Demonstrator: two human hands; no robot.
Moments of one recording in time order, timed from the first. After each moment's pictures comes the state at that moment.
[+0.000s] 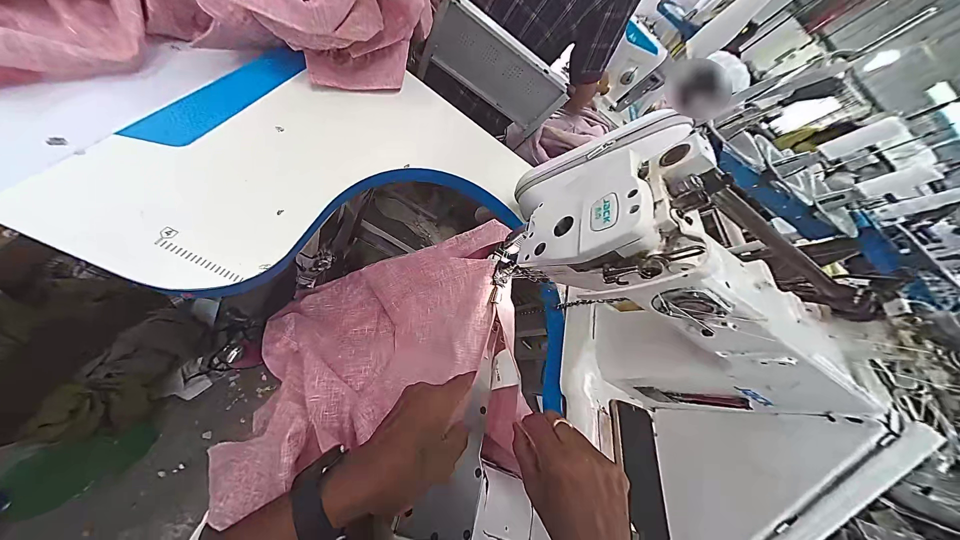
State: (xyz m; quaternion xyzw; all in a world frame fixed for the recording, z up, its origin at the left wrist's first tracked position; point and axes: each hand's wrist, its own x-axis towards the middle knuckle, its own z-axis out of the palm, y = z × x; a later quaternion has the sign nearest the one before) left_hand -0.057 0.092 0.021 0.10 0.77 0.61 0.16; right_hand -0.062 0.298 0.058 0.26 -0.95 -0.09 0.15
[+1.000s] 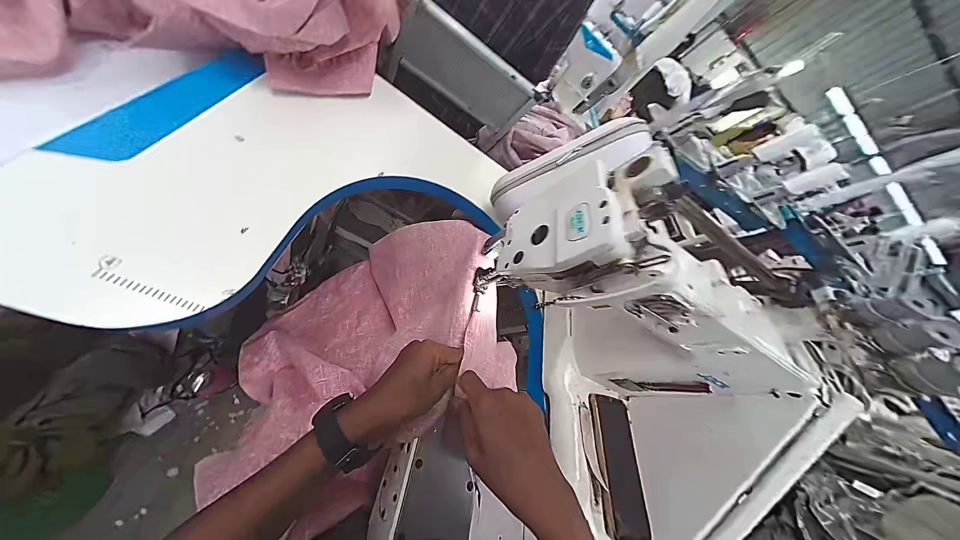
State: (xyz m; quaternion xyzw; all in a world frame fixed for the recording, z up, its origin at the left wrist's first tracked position) left_hand -0.126 0.093 -0.031 0.17 0.66 0.73 0.12; right_hand -0.097 0.225 0.081 0.19 -0.97 -0.02 -0.14
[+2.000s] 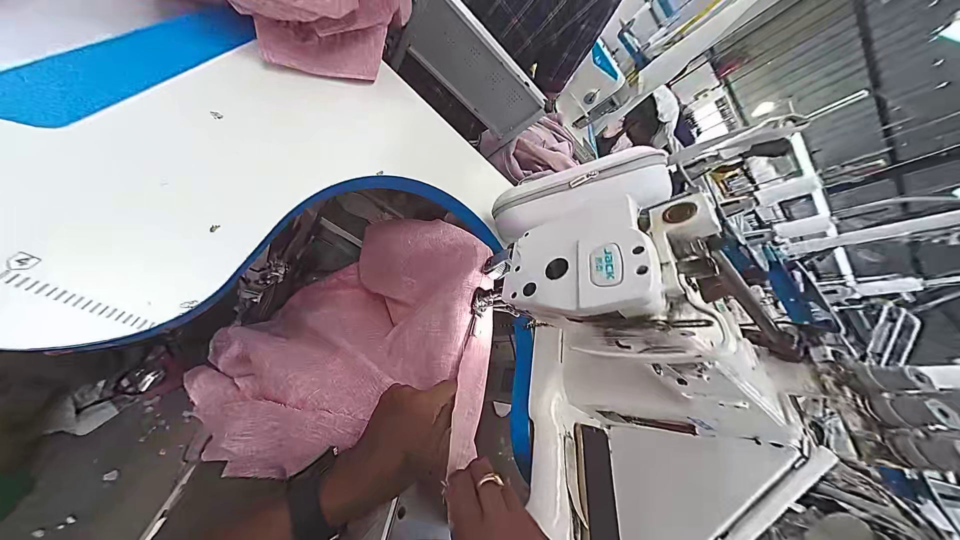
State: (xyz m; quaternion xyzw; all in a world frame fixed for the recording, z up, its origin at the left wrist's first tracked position) left_hand -0.099 0.114 -0.029 0.11 0.79 0.60 -0.11; right_hand -0.044 0.216 0.079 0.22 -0.97 -0.12 0.02
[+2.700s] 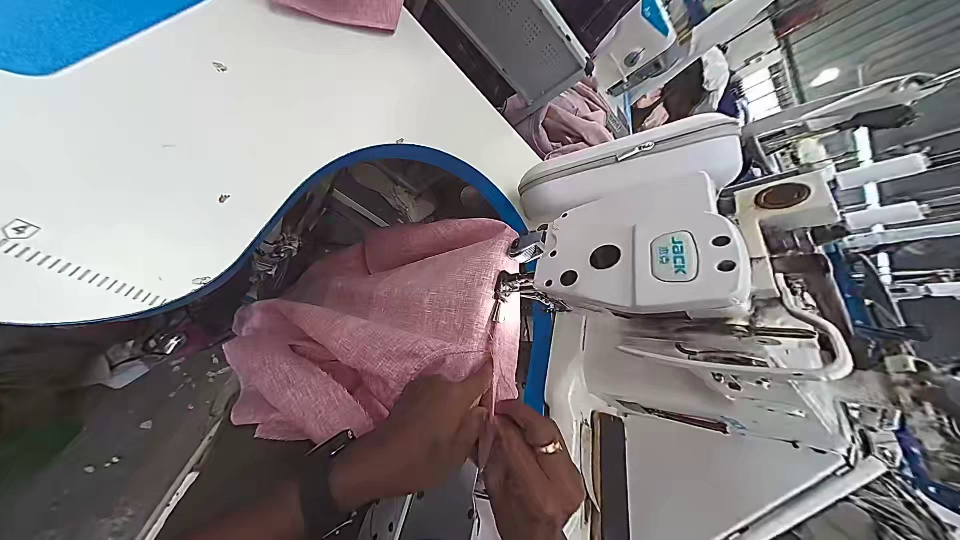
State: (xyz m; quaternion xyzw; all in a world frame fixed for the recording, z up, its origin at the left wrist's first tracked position) left_hand -0.111 0.092 -0.003 0.18 0.73 0.65 0.12; right_hand -0.096 0.262 0.023 0.29 -0.91 0.07 0.30
